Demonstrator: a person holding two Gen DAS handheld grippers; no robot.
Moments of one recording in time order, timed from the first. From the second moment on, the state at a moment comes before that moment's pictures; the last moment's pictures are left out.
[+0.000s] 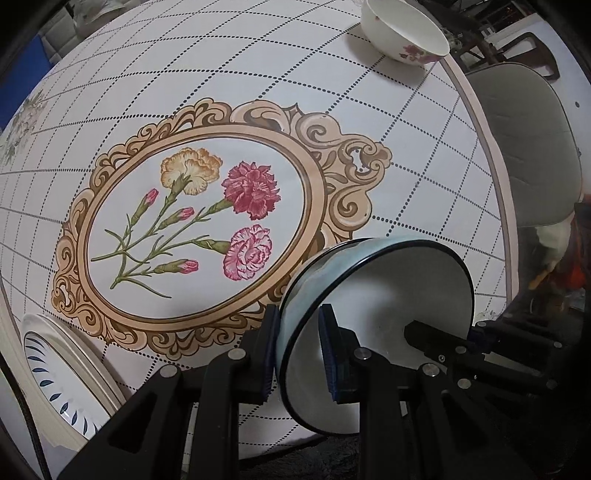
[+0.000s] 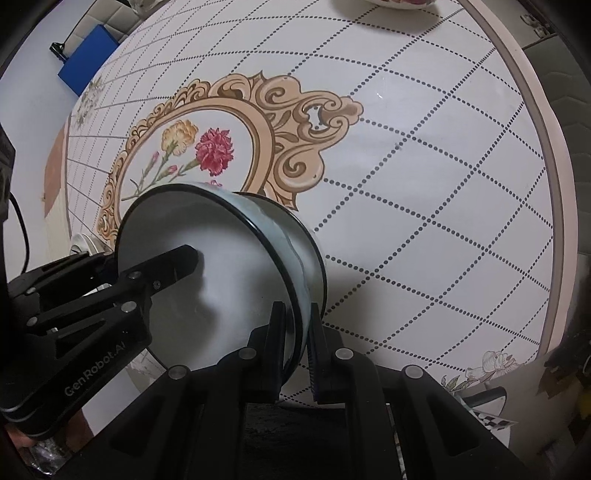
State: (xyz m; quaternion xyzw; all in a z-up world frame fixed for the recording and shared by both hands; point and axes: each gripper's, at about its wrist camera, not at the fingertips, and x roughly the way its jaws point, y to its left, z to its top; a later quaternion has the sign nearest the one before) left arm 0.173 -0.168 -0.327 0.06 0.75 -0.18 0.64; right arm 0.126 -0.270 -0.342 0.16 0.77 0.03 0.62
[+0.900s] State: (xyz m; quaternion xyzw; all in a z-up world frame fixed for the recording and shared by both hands) left arm 0.162 -0.160 -0.320 0.07 0.77 -0.15 0.62; right arm 0.136 -0.271 -0.336 0.13 0.80 0.03 0.59
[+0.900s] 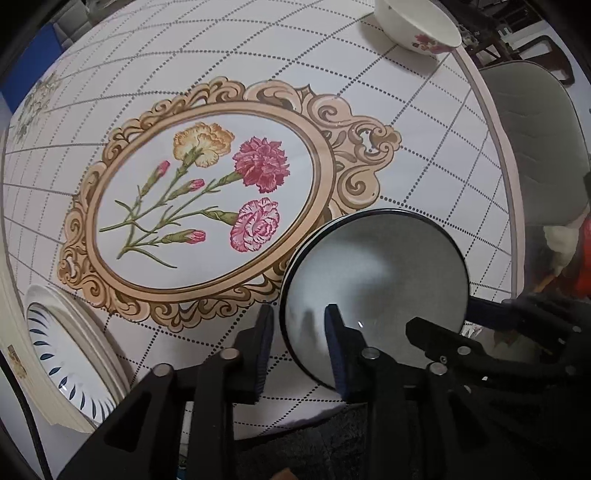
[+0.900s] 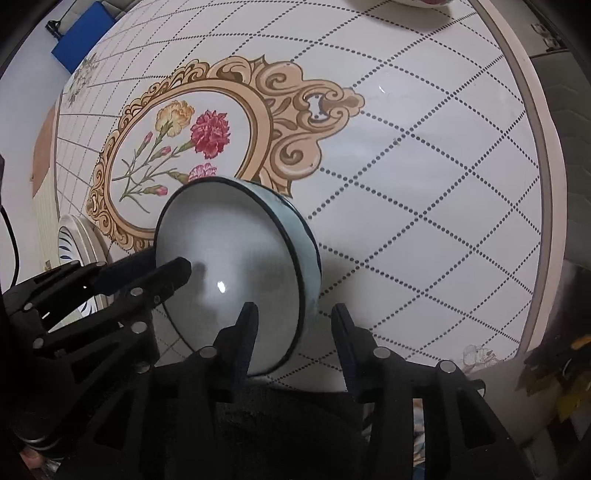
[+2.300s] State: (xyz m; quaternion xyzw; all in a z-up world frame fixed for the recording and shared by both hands) left arm 0.434 -0.363 -0.385 0.10 0.74 -0.22 0.63; right arm 0.371 -0.465 -0.411 0.27 0.72 -0.03 0.64
